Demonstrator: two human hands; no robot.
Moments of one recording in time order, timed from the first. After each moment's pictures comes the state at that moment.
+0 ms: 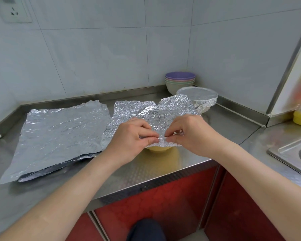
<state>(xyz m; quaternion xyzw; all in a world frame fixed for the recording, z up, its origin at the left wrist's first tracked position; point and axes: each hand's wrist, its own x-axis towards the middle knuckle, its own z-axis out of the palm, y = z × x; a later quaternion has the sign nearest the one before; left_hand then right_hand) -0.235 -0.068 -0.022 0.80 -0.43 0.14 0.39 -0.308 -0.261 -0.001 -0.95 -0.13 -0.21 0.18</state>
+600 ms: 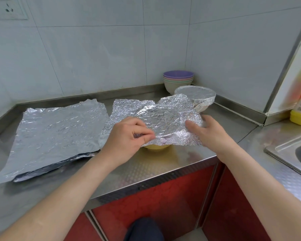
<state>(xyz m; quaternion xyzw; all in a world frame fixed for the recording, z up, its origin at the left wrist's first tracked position) -0.234 -0.065 -0.027 0.79 -0.41 0.14 0.43 -0.322 -0.288 -0.023 -0.82 0.20 -0.18 0.51</state>
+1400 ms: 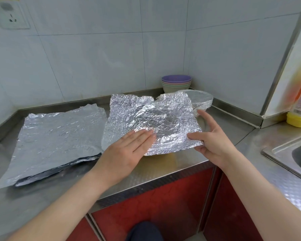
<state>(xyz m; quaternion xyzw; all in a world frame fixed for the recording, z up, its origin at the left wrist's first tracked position) -0.229 -0.044 -0.063 0.75 -0.56 0.34 0.06 -0.322 -0.301 -0.036 -0.62 0.11 -0.16 0.76</state>
